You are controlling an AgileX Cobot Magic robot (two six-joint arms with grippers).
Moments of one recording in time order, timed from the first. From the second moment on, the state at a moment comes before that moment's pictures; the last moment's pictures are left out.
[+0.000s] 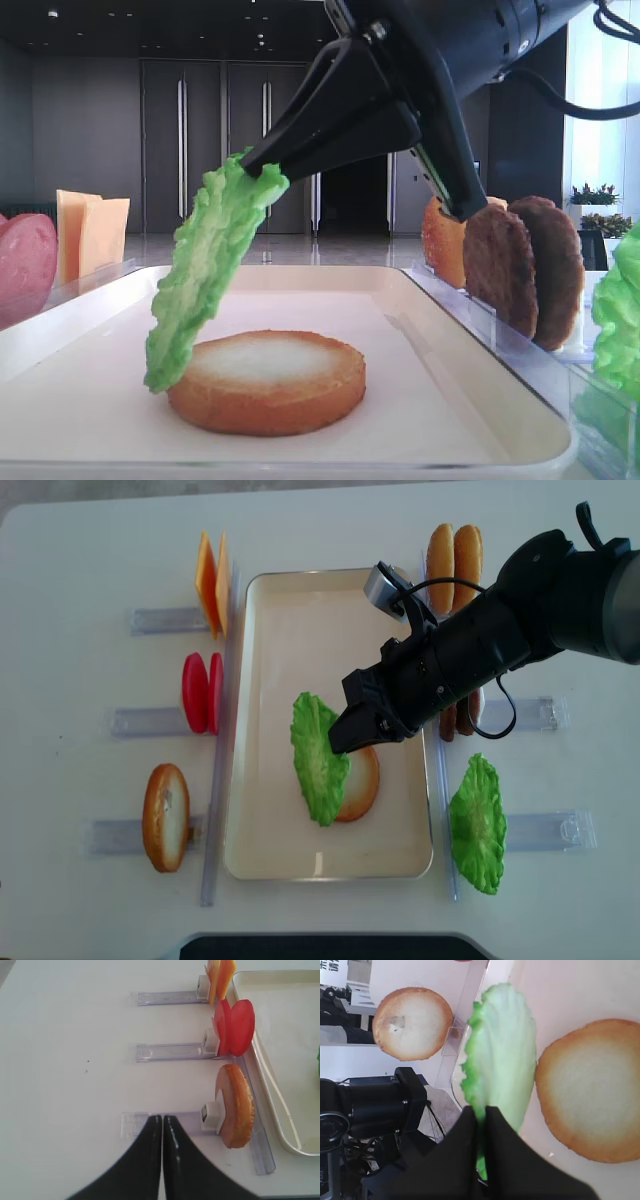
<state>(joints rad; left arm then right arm) 0.03 -0.02 -0.48 0.01 1.11 0.03 0.49 1.79 -1.00 1.27 0.95 -0.80</state>
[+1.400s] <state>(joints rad) 0.03 -0.02 -0.48 0.01 1.11 0.03 0.49 1.79 -1.00 1.22 0.92 -0.76</state>
